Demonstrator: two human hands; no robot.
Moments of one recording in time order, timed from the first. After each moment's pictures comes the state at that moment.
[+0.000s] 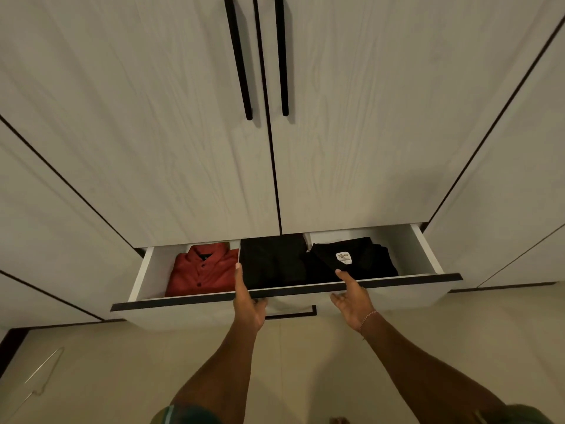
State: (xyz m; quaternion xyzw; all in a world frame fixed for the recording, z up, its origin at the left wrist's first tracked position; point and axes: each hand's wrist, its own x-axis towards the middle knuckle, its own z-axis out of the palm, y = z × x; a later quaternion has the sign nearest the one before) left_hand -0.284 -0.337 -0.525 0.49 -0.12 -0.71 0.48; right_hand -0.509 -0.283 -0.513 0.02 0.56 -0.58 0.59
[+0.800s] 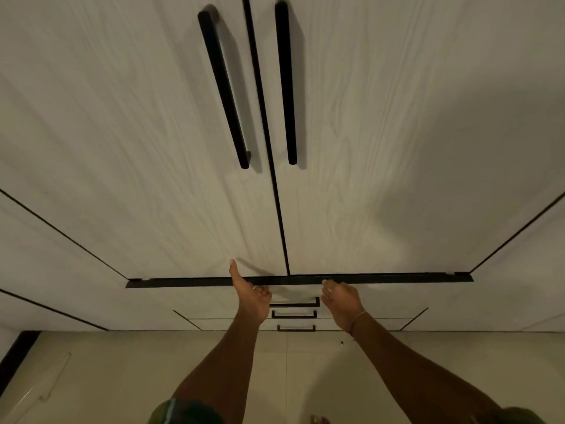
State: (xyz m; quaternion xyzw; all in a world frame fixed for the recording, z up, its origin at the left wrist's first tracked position) left_hand -0.328 -0.489 -0.515 0.50 0.05 -0.70 0.51; right_hand -0.527 -0.447 -0.544 -0.14 0.64 -0.45 0.60
